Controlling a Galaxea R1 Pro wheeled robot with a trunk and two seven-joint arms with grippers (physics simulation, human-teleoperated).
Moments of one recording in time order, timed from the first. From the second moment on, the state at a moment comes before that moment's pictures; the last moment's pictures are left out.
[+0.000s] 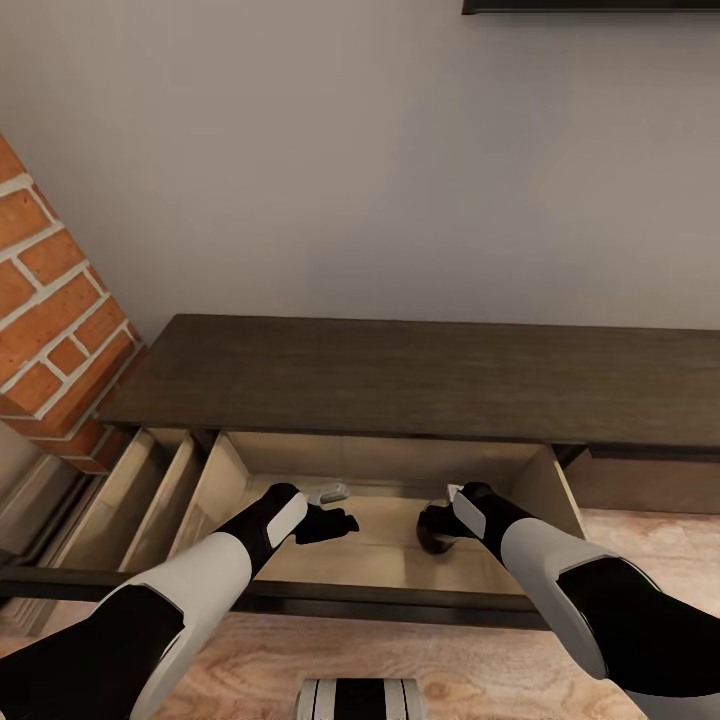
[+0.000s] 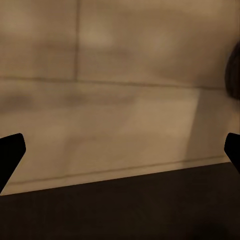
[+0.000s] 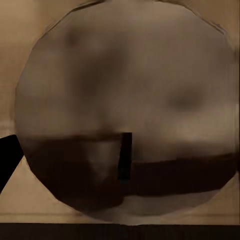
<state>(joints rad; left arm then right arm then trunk) -0.96 -0.15 -0.43 -0.28 0.71 0.65 0.05 -1.04 0.06 0.28 -0.08 -0.47 0.52 -0.09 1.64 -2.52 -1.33</state>
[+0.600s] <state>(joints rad) -0.96 -0.15 -0.43 -0.28 0.71 0.65 0.05 -1.04 0.06 0.28 -0.08 -0.47 0.52 -0.09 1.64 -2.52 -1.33</state>
